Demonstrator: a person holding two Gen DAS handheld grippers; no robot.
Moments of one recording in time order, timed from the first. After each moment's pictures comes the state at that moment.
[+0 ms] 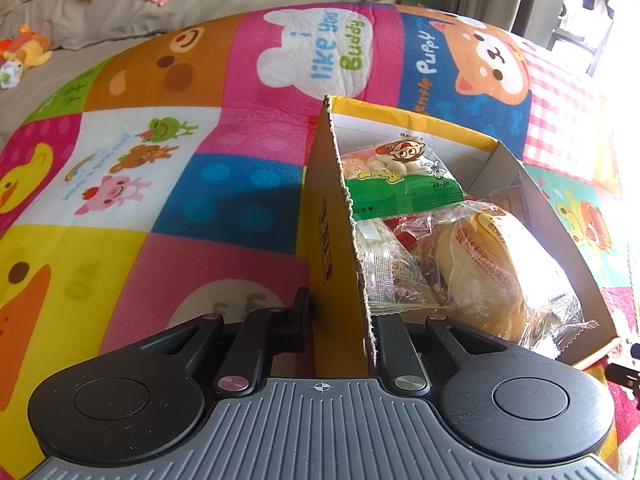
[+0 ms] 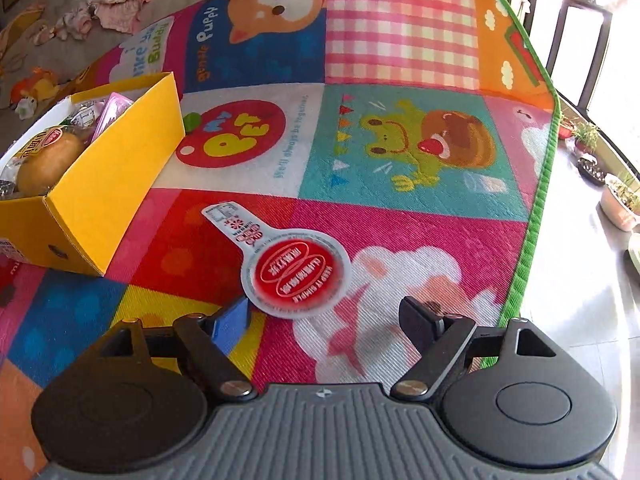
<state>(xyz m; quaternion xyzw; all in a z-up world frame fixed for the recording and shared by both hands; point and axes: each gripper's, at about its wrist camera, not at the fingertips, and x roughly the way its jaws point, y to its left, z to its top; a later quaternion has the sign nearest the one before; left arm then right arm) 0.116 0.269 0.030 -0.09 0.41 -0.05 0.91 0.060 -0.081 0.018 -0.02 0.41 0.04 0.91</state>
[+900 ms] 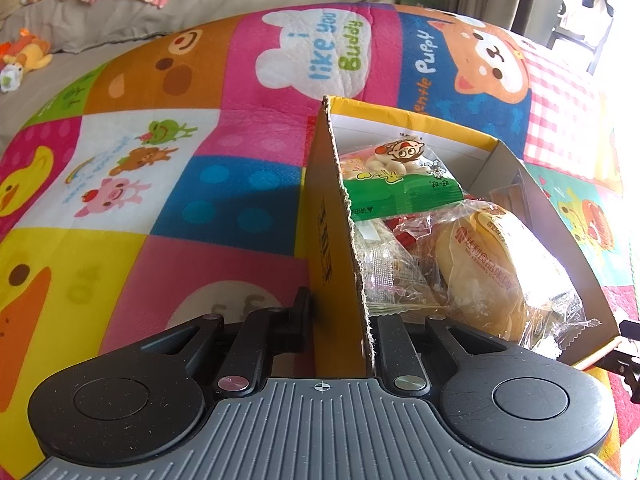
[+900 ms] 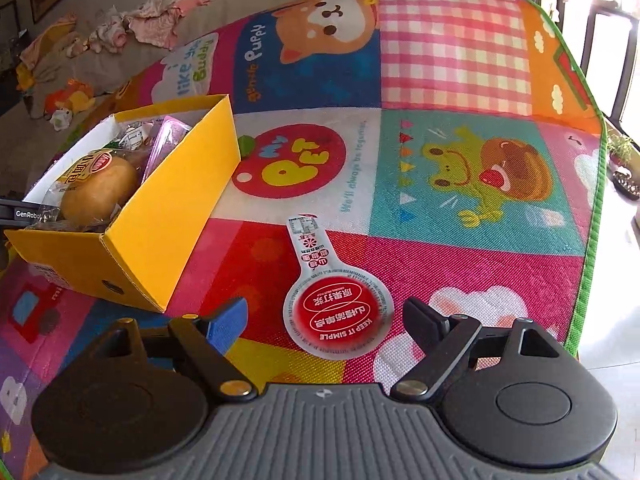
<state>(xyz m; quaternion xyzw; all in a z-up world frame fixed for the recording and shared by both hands) 0.117 0.268 0.029 -0.09 0.41 -0.05 0.91 0.074 -0.048 0.026 -0.01 0.39 0.09 0.92</state>
